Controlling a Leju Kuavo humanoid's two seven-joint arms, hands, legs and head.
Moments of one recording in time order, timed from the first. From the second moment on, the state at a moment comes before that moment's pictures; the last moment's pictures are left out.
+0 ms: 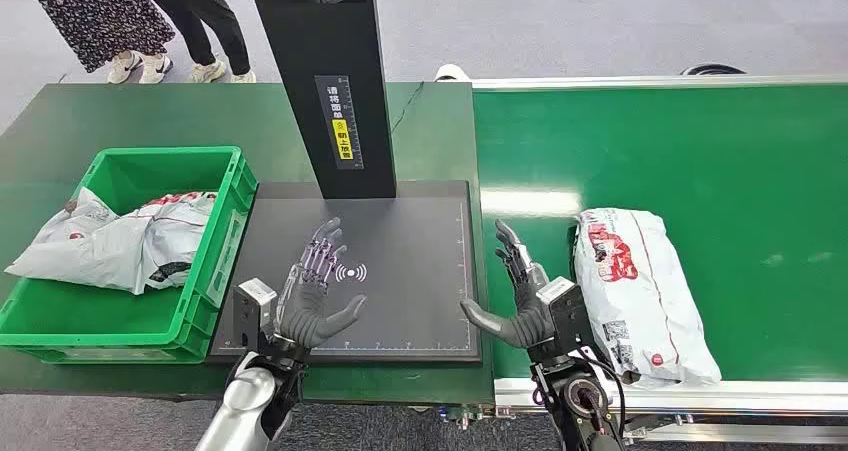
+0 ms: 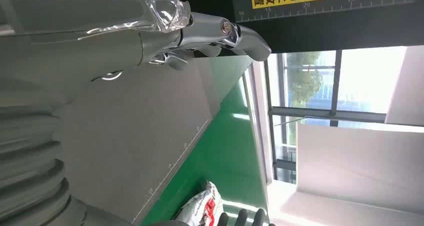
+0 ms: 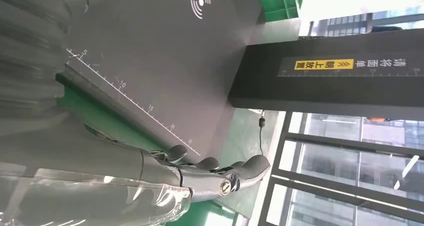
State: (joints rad) left arm -0.21 -0.15 -0.22 -1.17 -0.08 -0.19 -0.49; right arm -0.17 0.11 0.16 -1.19 0.18 0.16 -0.43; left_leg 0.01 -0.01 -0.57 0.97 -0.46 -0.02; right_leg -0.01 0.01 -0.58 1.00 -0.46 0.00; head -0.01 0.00
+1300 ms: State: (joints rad) left arm -0.17 -0.13 -0.19 -1.24 -0.09 -0.18 -0.46; right arm -0.31 -0.06 0.11 -1.08 0.93 -0.03 0.05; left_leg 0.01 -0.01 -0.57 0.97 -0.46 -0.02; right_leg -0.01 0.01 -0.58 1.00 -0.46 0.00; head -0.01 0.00
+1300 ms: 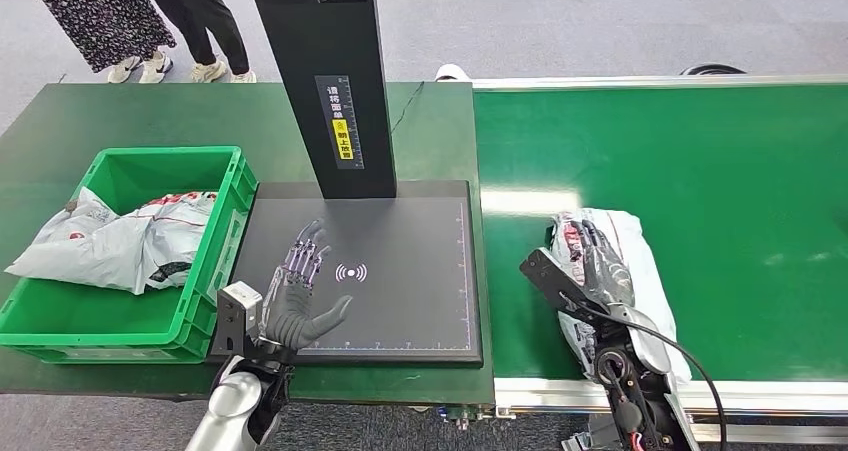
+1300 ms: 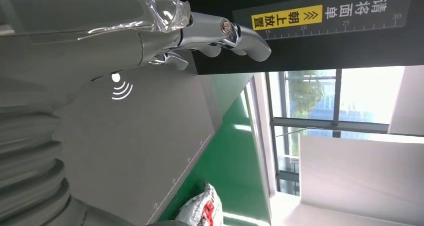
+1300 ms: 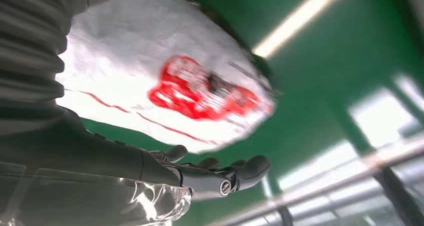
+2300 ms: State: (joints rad) left arm -0.17 -0.14 -0.19 -1.23 -0.09 -0.13 -0.43; right arm -0.25 -0.05 0.12 -0.93 1.00 0.13 0.20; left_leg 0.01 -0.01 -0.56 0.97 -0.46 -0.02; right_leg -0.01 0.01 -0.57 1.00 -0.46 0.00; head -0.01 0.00
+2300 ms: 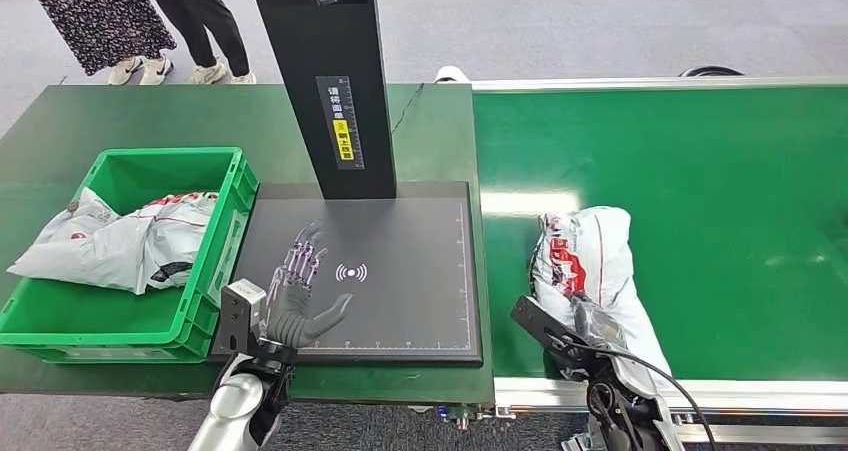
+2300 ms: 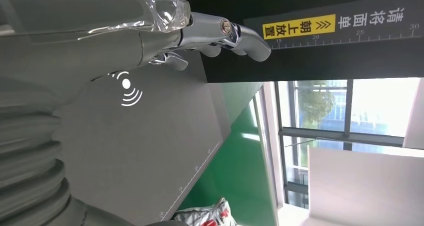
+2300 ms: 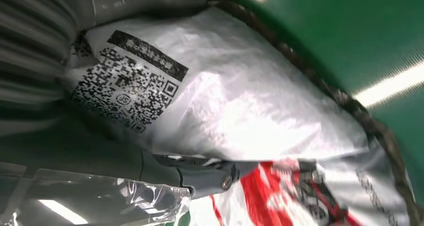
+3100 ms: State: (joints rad) left arm -0.11 -0.13 -0.17 -1.29 -0.07 -0.12 -0.43; right arm -0.26 -0.03 0.15 -0.98 0.74 0.03 -0.01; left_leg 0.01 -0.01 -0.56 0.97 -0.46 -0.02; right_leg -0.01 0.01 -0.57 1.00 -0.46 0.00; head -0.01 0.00
